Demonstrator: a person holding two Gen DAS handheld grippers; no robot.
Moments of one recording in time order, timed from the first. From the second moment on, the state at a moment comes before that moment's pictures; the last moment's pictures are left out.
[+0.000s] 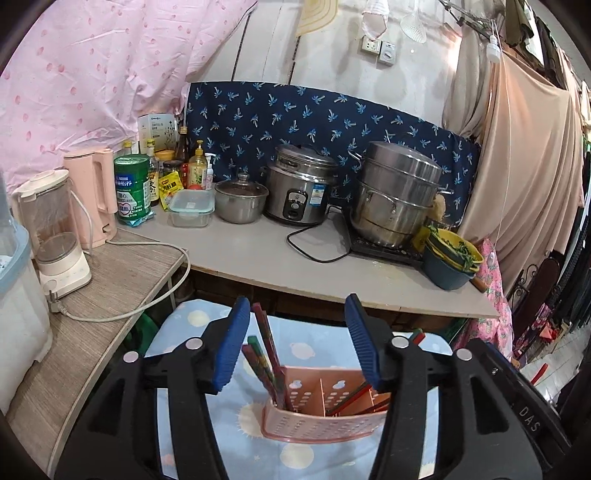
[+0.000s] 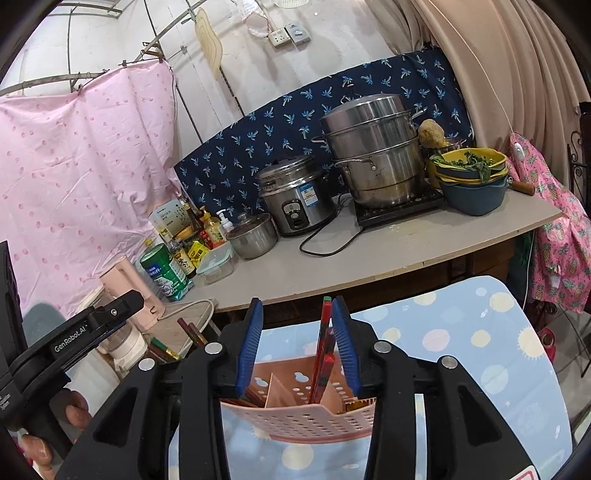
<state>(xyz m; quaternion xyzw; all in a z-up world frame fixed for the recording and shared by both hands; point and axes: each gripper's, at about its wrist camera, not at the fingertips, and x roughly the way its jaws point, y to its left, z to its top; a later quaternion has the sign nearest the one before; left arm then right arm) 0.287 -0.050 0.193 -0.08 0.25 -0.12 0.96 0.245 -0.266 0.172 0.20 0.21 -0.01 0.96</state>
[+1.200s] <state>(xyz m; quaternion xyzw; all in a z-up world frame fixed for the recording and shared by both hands) 0.153 -0.046 0.132 0.01 0.32 -0.07 0.94 0.100 -0.222 0.135 0.08 0.28 -0.07 0.95</state>
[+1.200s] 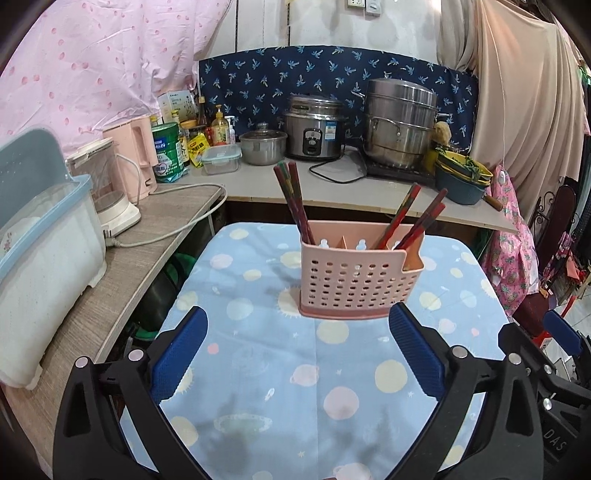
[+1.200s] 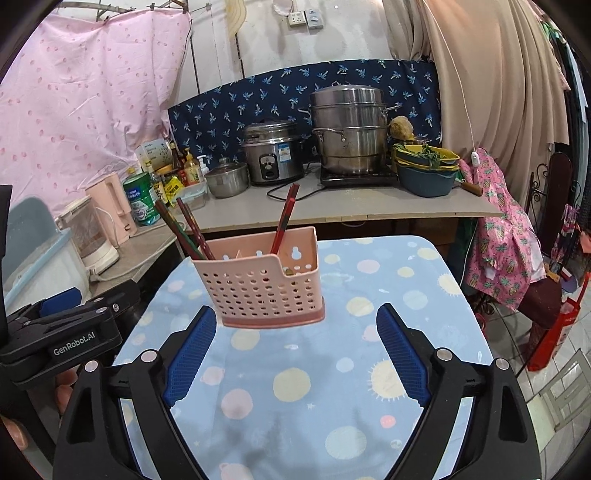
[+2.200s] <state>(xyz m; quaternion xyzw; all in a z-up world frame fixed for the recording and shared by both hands) 0.122 -0.047 0.088 0.03 0.37 -0.06 0.93 0.079 -0.209 0.099 0.06 0.33 -0.09 0.94</state>
